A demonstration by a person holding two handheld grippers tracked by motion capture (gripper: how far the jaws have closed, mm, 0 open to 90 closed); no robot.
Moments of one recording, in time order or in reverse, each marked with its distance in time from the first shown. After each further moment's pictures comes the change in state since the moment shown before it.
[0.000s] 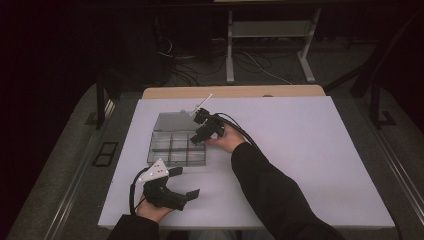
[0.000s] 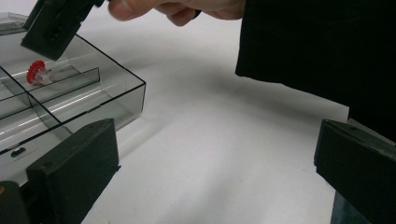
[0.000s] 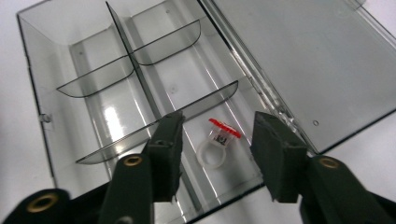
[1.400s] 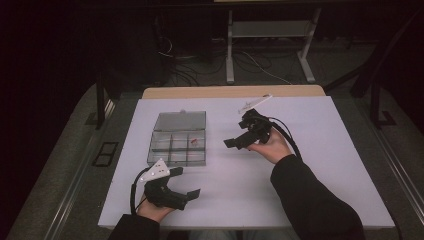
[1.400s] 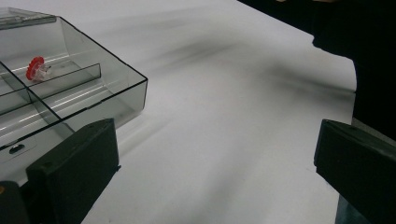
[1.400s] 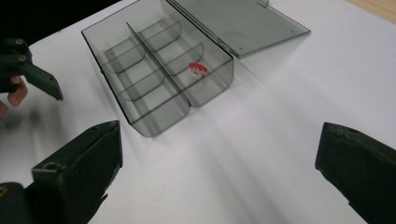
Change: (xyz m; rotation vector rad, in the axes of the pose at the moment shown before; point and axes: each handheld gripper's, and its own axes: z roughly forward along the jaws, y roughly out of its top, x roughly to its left) left arm 0.001 -0.001 0.003 0.015 0.010 -0.002; right arm -0.002 -0.092 -0.115 -0.211 -0.030 0.142
